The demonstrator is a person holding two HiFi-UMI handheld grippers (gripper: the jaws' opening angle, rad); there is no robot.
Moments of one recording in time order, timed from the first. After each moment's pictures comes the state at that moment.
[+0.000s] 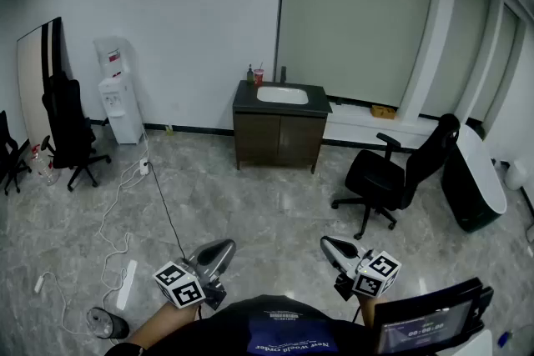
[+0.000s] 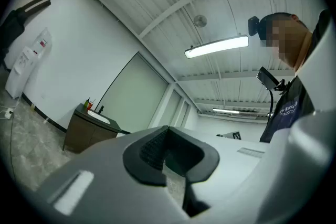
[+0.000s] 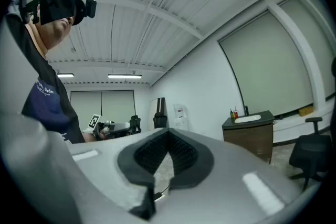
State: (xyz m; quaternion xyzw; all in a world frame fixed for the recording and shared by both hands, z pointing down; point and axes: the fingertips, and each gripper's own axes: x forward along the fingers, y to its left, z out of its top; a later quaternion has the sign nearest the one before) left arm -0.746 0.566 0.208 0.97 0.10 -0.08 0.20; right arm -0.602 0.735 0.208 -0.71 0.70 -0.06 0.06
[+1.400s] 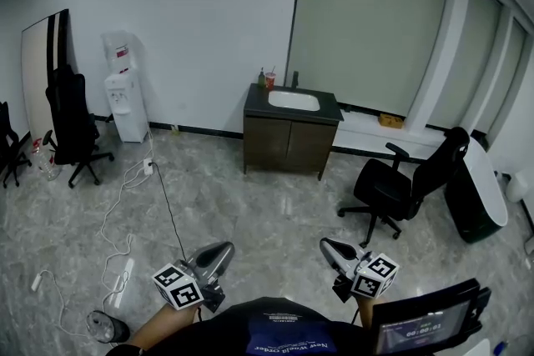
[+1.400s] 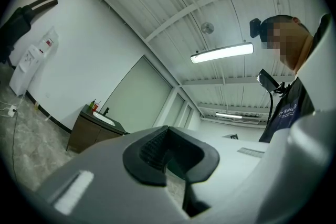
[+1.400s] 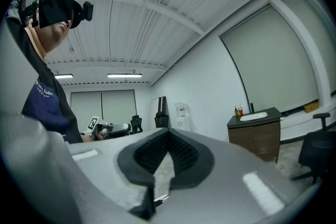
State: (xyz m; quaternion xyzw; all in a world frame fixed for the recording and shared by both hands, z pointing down) left arm -0.768 0.492 0.221 0.97 0.10 -0.09 0.21; right arm -0.613 0.658 0.217 -0.70 0.70 -0.07 0.06
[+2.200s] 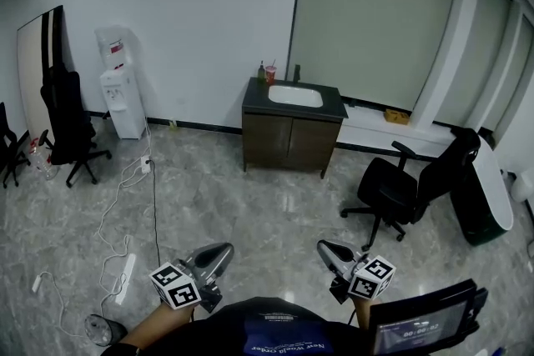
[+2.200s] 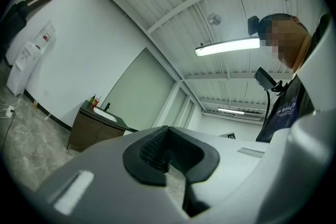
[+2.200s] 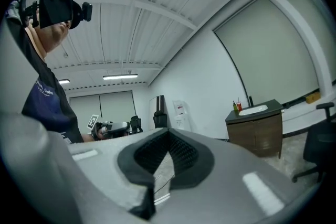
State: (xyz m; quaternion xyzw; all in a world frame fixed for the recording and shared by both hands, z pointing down) left arm -0.722 0.466 0.245 0.97 0.10 -0.06 0.21; right arm -0.566 0.626 0.255 -0.70 0.70 -0.09 0.08
